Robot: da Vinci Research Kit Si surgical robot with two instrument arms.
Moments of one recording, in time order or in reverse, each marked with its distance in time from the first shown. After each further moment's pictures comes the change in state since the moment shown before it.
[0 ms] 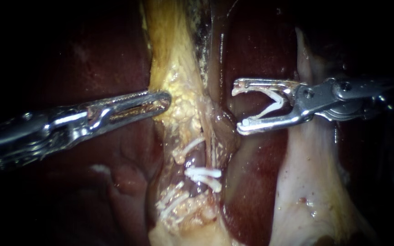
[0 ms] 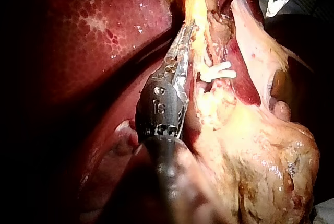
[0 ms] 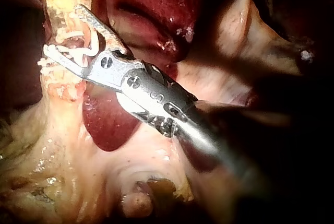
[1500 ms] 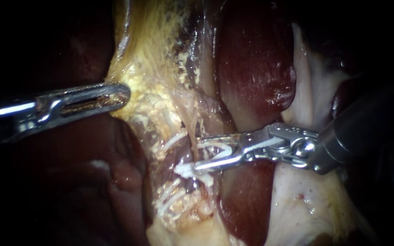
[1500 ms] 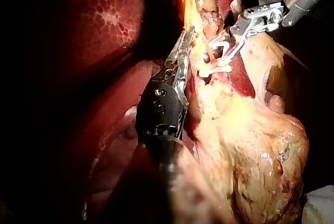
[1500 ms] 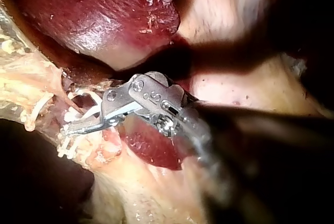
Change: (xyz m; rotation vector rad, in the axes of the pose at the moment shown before) right arm -0.016 0.000 0.011 -0.021 -0.157 0.549; left arm -0.005 0.000 -0.010 -0.019 -0.060 -0.030
